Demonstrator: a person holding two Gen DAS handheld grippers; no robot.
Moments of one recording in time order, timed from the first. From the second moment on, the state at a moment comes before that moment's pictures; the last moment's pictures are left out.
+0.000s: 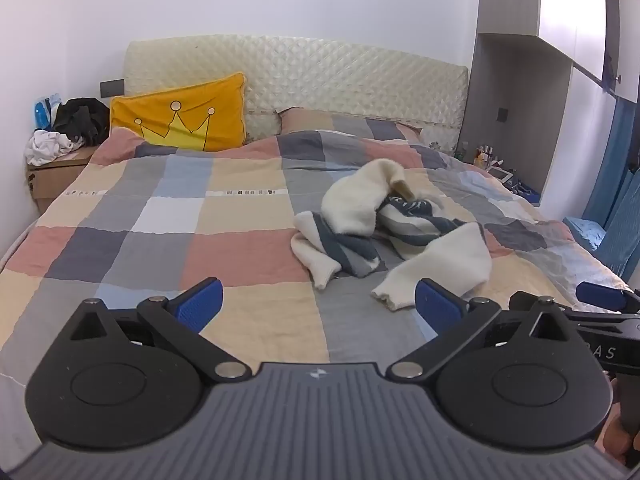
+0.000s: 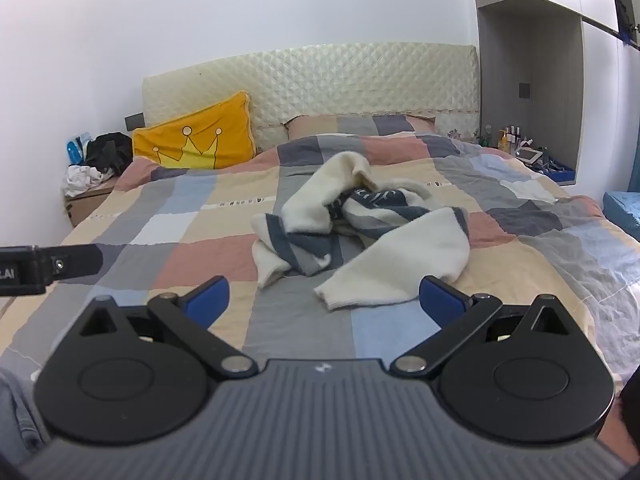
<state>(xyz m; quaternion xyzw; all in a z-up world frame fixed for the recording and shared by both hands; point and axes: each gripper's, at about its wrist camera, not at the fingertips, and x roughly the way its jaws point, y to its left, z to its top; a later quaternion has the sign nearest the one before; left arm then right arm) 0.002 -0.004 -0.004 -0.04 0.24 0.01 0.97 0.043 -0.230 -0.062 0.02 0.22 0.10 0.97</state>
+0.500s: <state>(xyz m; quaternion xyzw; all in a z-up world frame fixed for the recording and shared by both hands) 0.009 0.000 -0.014 -0.04 0.24 0.01 0.97 0.048 -0.226 -0.062 0.02 0.23 0.11 0.97</state>
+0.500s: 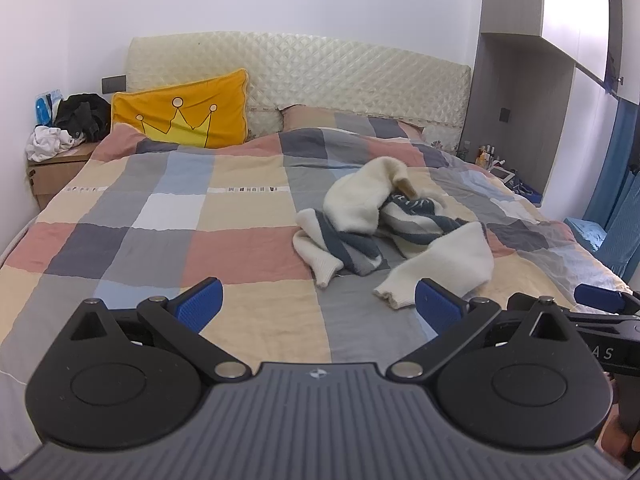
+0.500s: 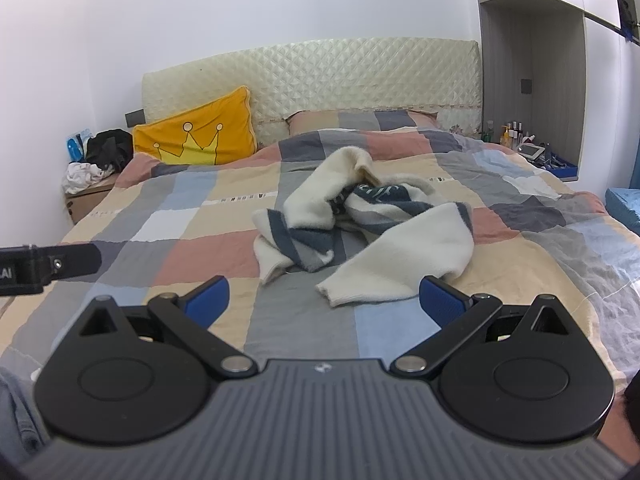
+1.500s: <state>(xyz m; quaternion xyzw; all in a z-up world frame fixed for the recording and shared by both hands) 0.013 -0.001 -0.019 -0.05 0.24 0.01 0.97 0.053 -0.225 -0.070 0.02 0.24 0.10 0.97</state>
